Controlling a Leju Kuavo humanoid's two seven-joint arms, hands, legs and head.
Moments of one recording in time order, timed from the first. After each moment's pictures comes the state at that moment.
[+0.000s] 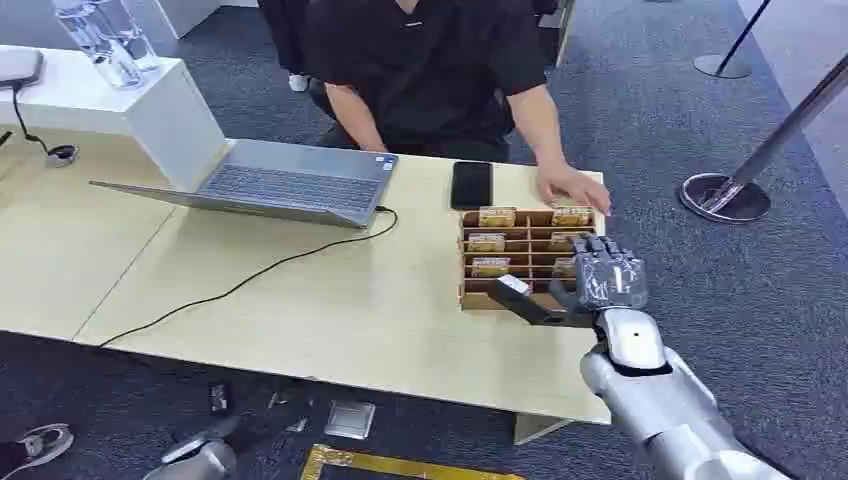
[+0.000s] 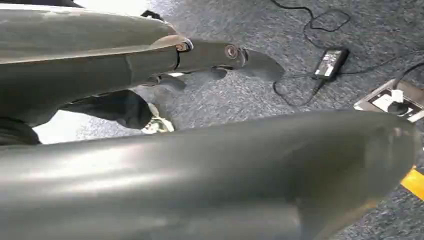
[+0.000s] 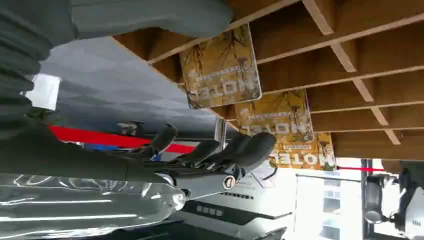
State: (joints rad) left arm -0.12 -0.12 0.51 -0.19 -1.37 0.02 0.03; right arm -0.61 0.06 0.52 -0.32 1.39 -0.43 -0.01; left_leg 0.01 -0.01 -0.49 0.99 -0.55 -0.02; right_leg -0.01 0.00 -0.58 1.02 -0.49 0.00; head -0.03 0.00
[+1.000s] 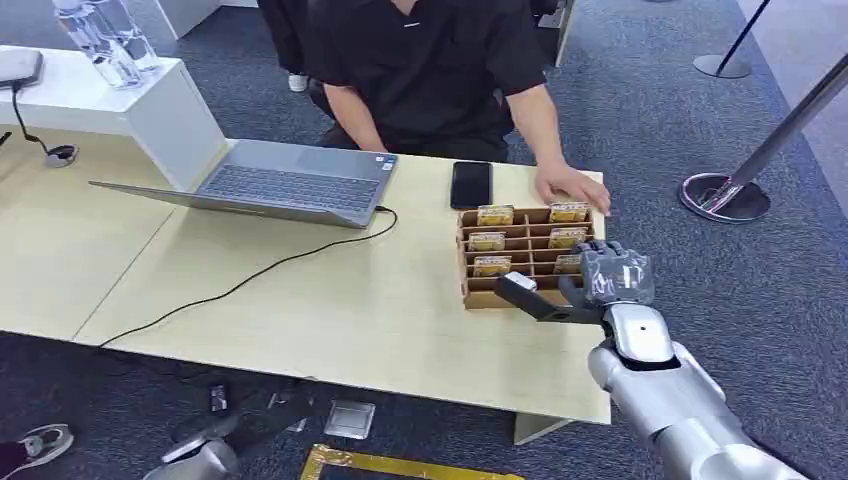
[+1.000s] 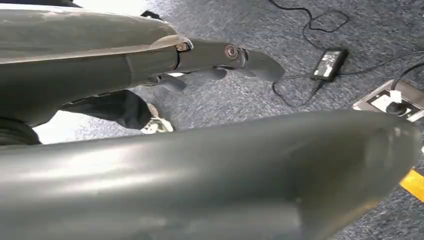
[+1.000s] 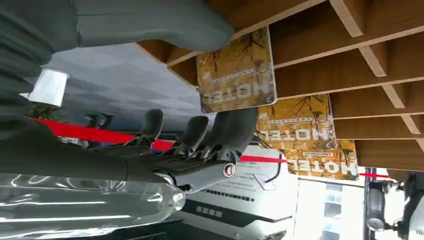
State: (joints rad) left arm -0.12 -0.12 0.51 -0.19 -1.37 0.02 0.03; right arm -0.64 0.05 0.52 -0.30 1.39 -0.40 -0.02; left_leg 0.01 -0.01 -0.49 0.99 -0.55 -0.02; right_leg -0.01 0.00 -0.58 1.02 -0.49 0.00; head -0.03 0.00
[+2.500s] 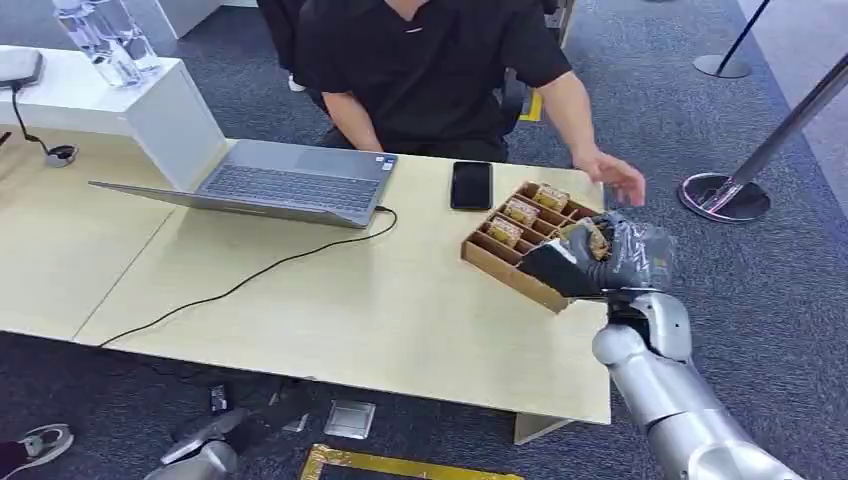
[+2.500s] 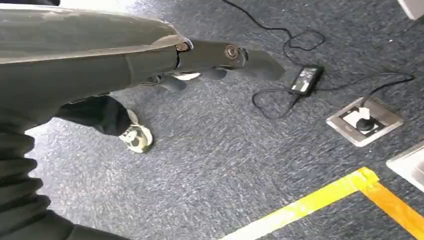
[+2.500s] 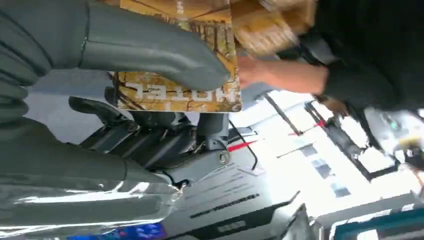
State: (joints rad) left arm -0.12 -0.13 0.51 -0.19 -1.36 0.08 -0.05; right arm -0.63 0.10 0.33 -0.39 0.91 -0.65 -0.44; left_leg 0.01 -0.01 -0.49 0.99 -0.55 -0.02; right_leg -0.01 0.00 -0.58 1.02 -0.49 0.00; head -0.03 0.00
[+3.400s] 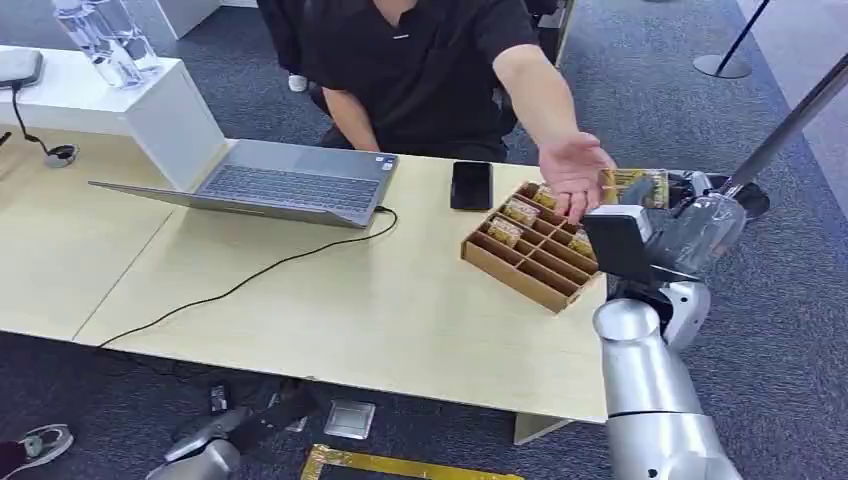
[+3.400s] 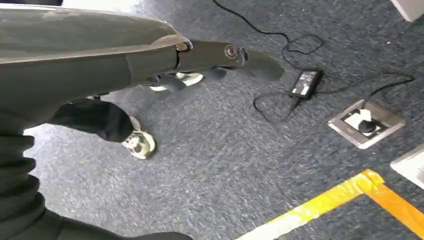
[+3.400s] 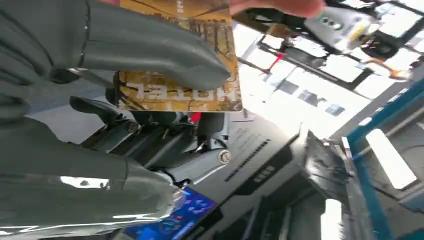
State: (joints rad) left arm -0.12 -0.13 0.50 -0.19 -1.40 0.08 -0.03; right arm -0.57 0.31 0.01 -0.68 0.94 -0.70 -0.60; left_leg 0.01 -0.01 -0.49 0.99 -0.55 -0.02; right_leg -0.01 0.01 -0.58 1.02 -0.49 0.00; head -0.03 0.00
